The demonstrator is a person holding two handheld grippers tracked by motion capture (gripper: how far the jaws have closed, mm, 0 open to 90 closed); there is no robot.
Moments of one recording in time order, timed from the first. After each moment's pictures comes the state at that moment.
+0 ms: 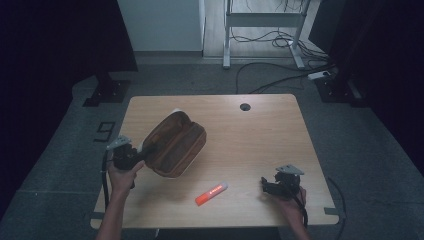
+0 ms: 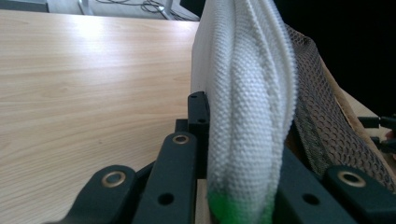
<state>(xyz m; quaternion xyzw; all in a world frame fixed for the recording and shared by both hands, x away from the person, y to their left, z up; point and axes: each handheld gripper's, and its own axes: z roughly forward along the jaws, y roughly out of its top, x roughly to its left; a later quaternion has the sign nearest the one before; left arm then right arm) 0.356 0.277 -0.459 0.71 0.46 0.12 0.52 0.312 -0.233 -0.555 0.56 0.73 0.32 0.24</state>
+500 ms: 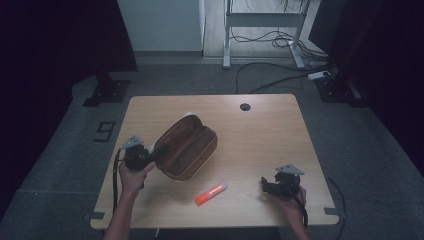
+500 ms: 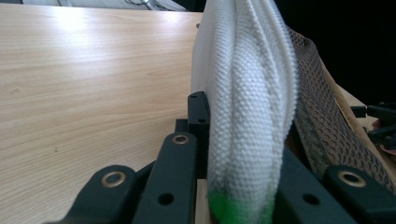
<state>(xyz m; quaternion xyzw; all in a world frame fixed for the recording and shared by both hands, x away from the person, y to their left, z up) 0.359 0.248 -0.465 0.73 0.44 0.11 0.52 0.312 -0.233 -0.555 0.56 0.73 0.32 0.24</state>
